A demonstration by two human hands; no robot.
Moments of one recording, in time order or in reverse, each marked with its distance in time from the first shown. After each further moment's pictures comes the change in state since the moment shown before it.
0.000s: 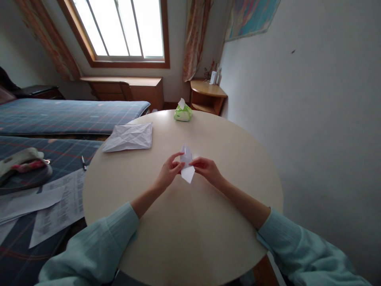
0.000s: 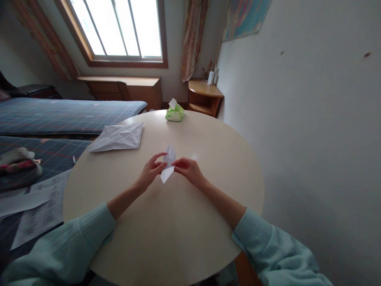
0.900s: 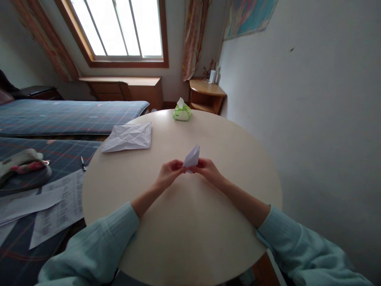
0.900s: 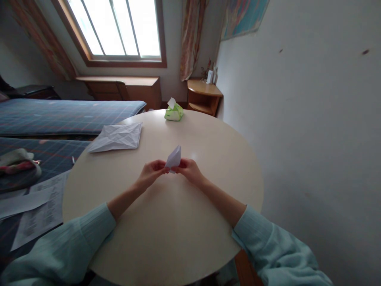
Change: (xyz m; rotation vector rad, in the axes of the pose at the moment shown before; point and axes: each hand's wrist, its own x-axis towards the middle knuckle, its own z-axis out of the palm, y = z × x) left_hand 0.004 -0.013 -0.006 0.104 -0.033 0.030; right_hand 0.004 0.003 -0.001 0.026 -0.041 0.124
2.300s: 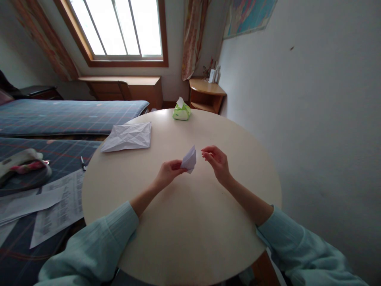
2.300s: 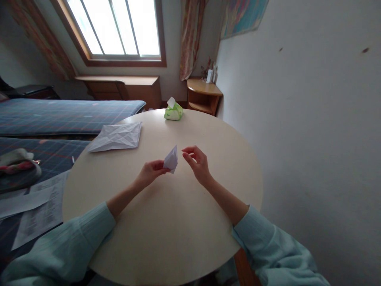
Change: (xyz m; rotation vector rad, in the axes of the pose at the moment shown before) left_hand 0.002 0.001 -0.002 0.001 -0.045 -0.052; right_hand -0.011 -0.027 -0.011 -0.207 0.335 -0.358
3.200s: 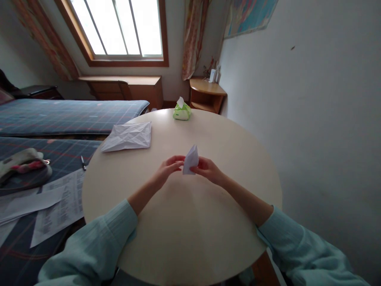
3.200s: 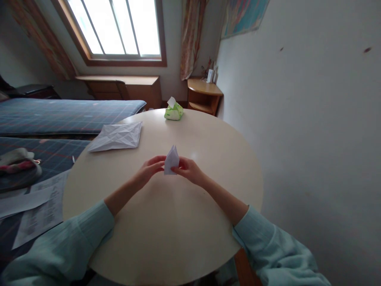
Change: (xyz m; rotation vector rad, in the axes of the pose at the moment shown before) left_hand -0.005 0.017 -0.004 -0.079 -0.023 -0.049; right_hand -0.005 0.011 0.012 0.227 -0.509 0.282
